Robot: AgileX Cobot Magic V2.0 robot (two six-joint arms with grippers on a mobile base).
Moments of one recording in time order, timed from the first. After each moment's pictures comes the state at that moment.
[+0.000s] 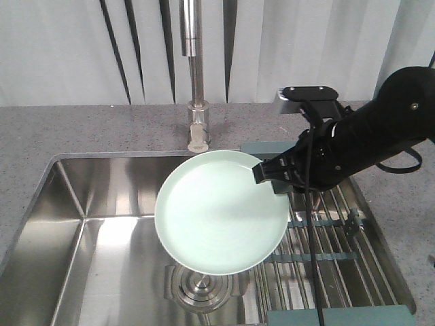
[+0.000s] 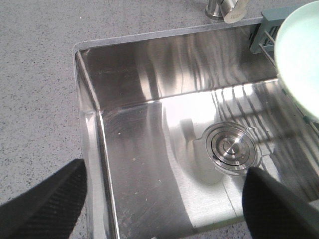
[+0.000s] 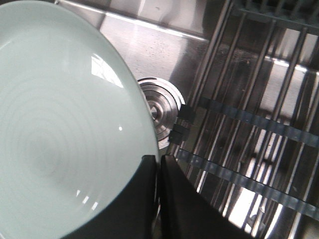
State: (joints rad) left arm -0.17 0.51 -0.70 -0.14 0.90 0.09; right arm 0.39 1.52 -1.24 0.30 0.87 -0.09
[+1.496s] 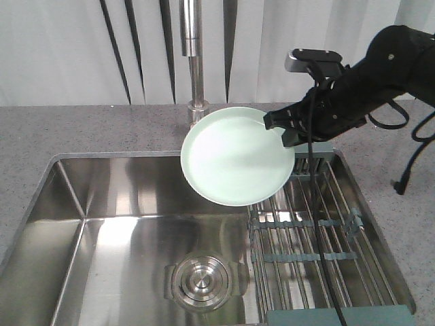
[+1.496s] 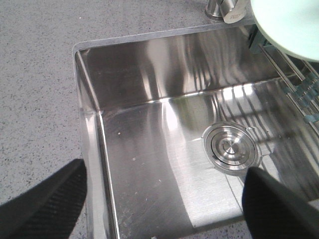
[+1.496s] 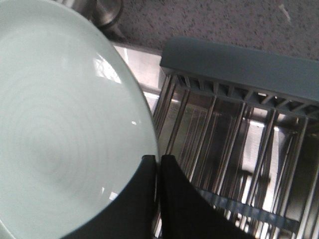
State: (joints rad) left arm -0.17 0.51 -0.70 -0.14 0.90 0.09; right arm 0.22 1.77 -1.54 0.31 0.91 -0.15
